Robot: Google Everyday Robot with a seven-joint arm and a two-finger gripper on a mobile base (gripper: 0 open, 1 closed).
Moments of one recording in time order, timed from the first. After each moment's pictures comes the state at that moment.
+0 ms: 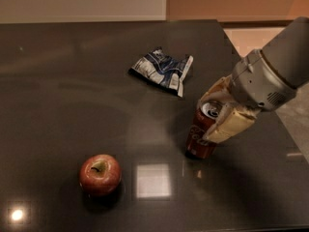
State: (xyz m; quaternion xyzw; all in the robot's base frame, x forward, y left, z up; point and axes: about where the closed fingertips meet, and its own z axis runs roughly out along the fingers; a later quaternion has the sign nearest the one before) arm 0.411 -0.117 0.912 -0.69 0.67 0.15 0.22
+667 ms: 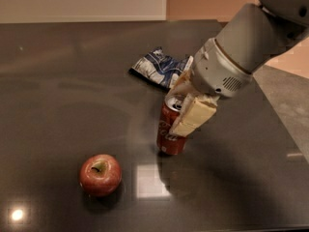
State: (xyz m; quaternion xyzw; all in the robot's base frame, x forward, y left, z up) arm 0.420 -0.049 0.924 -0.71 0.65 0.18 0.21
